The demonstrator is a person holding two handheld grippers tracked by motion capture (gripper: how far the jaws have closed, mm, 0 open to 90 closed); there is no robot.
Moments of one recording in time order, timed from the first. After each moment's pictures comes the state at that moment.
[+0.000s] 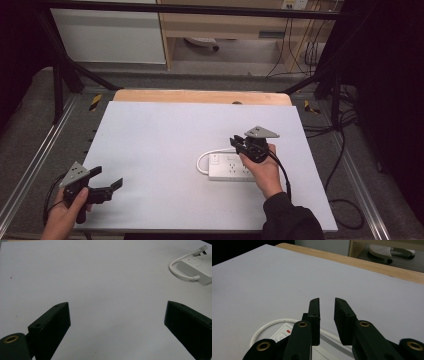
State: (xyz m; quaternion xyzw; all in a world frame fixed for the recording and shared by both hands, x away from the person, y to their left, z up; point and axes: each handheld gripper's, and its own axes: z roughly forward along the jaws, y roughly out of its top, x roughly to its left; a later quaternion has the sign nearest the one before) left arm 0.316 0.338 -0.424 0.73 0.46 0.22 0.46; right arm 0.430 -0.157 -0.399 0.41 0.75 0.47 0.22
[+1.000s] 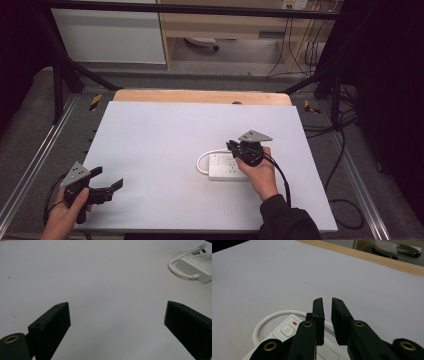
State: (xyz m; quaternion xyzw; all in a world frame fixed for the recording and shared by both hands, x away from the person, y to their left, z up) left arm 0.316 0.337 -0.424 0.74 0.45 0.22 0.45; right arm 0.426 -0.146 -0.411 0.40 0.77 0.45 0.22
